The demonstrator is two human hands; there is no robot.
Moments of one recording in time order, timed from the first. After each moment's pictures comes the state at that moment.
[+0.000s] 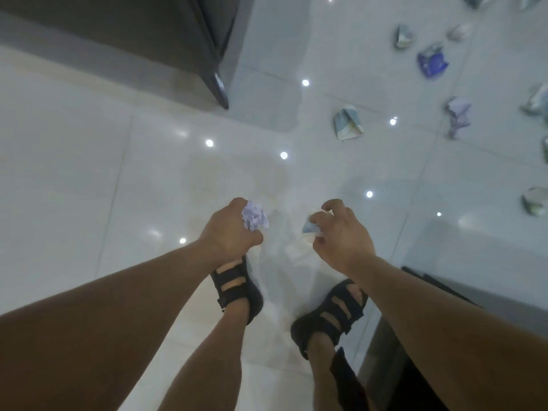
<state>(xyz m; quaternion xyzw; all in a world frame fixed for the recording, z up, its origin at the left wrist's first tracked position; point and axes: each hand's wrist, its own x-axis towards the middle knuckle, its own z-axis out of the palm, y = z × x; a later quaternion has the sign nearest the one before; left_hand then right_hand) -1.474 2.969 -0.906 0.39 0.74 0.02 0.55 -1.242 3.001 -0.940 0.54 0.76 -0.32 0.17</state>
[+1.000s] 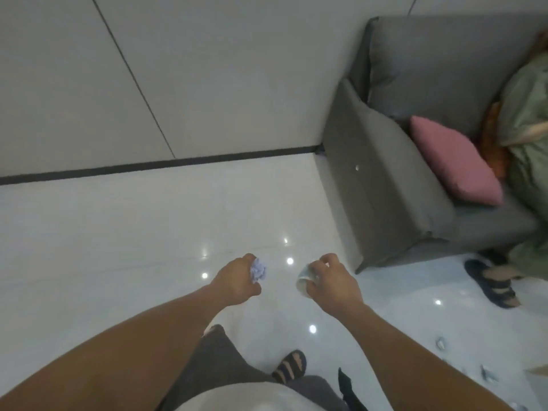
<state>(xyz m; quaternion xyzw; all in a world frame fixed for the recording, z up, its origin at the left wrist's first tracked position) -1.487 2.611 -0.396 0.10 0.89 0.29 0.34 -1.416 2.839 -0.400 0.09 0.96 -0.18 0.17</state>
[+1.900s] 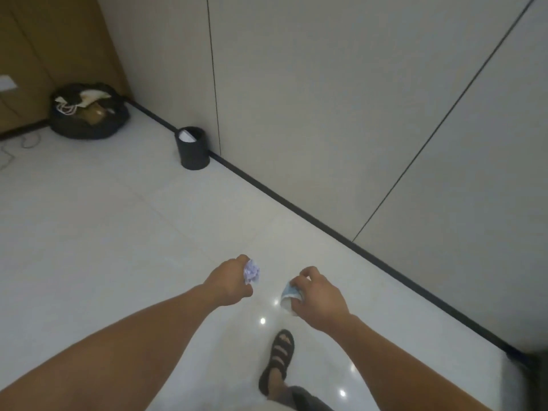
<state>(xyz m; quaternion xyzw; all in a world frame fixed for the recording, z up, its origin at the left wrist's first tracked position) -1.558 2.079 -0.349 -0.26 0.89 0.35 0.11 -1.662 2.286 -0.354 -0.38 0.90 -0.10 0.18</state>
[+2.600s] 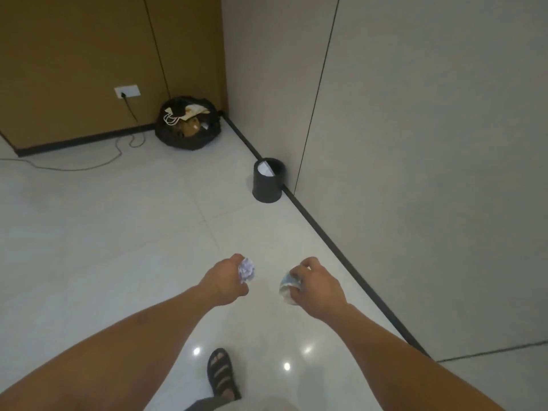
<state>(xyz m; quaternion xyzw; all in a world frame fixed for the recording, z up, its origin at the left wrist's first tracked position) -1.676 1.767 -0.338 -0.44 0.83 0.35 0.04 -1.861 1.909 -0.347 -0.54 0.82 -0.09 0.18</state>
